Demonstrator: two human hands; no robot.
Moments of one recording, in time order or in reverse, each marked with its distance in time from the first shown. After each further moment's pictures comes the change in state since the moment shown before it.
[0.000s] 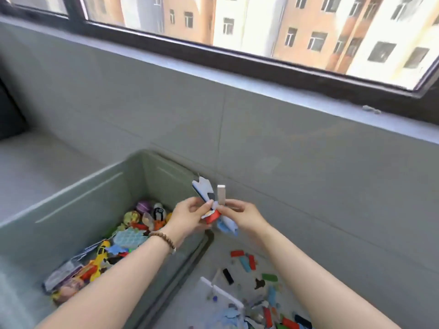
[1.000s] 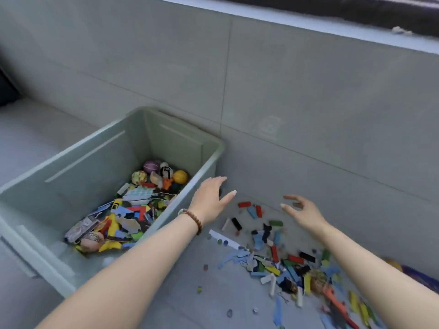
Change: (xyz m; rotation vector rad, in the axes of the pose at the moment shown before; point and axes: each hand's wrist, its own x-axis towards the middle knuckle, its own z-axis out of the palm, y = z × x) left_hand -0.019 -0.075 0.007 0.956 -0.101 0.289; right_hand -0.048 0.136 -0.088 -0.464 0.285 0.136
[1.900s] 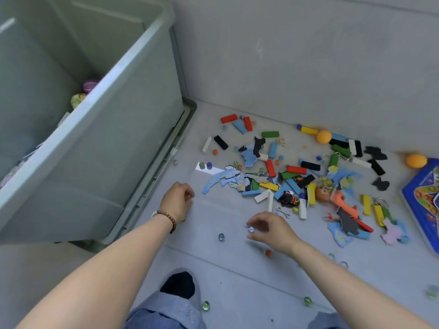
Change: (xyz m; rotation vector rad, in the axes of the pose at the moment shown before) left_hand -0.081 -0.161 0.206 0.103 -0.213 -0.296; right_hand -0.089 0.216 0.172 -0.035 -0.374 0.100
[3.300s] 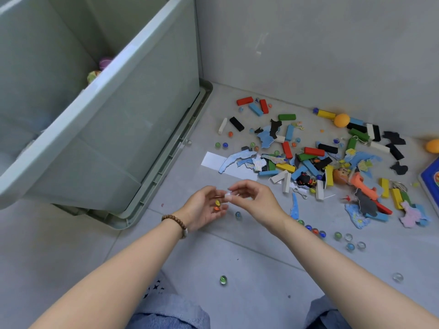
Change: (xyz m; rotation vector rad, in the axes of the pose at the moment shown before) left_hand -0.064 0.016 0.008 -1.389 -0.493 -0.503; right_hand -0.004 -0.078 0.051 0.574 0.136 -0.175
